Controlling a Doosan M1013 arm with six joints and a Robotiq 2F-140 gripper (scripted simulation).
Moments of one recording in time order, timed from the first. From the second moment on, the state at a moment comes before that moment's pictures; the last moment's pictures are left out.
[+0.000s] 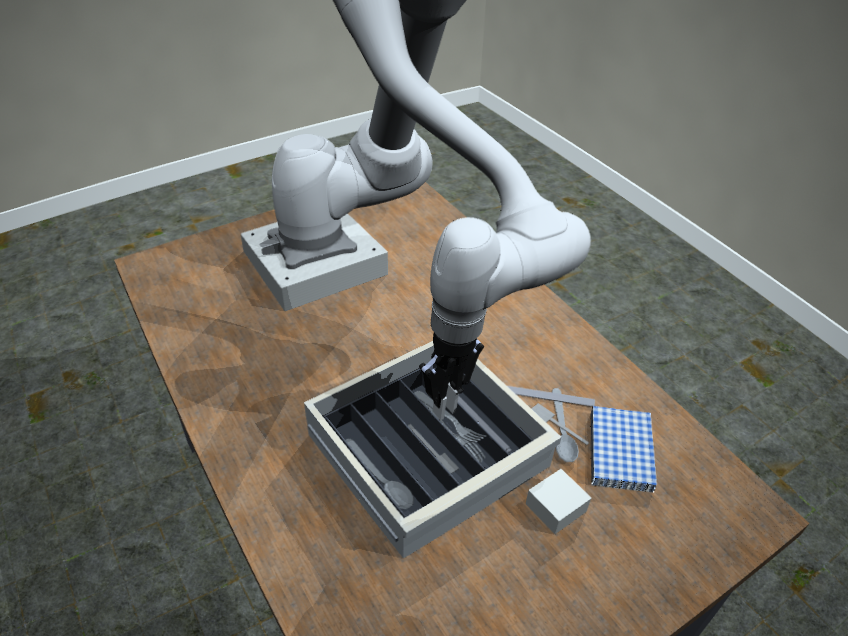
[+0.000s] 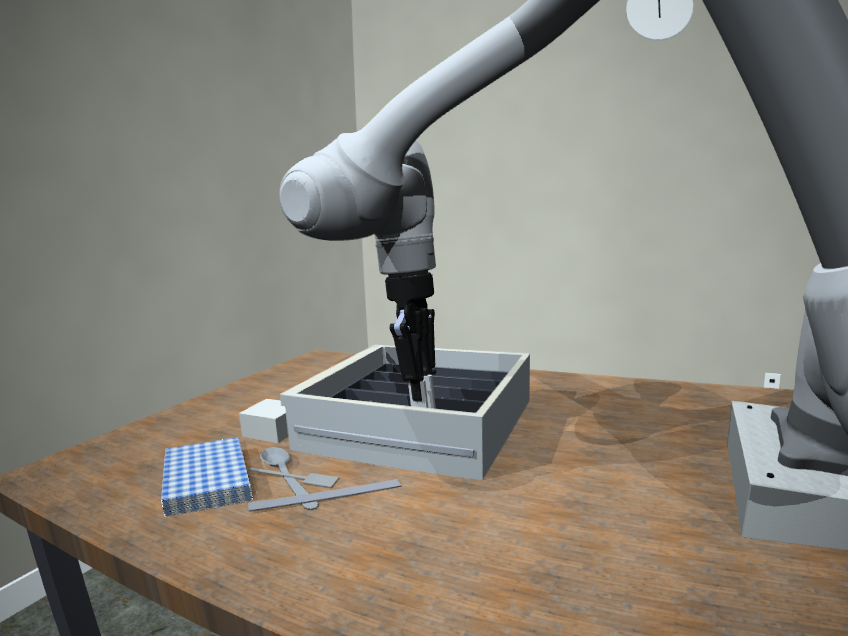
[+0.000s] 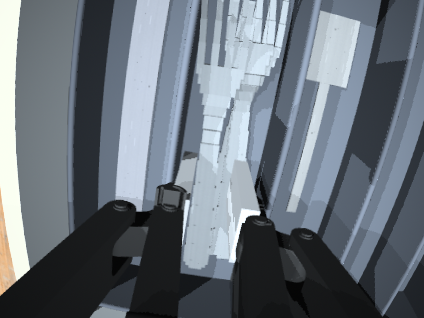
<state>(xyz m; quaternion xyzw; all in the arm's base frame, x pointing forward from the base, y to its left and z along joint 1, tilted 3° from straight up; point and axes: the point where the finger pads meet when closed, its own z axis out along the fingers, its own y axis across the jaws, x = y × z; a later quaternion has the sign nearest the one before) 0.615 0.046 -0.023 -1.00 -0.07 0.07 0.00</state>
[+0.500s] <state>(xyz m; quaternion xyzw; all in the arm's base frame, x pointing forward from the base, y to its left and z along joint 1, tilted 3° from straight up) 0.615 0.046 -0.023 -1.00 -0.07 0.07 0.00</state>
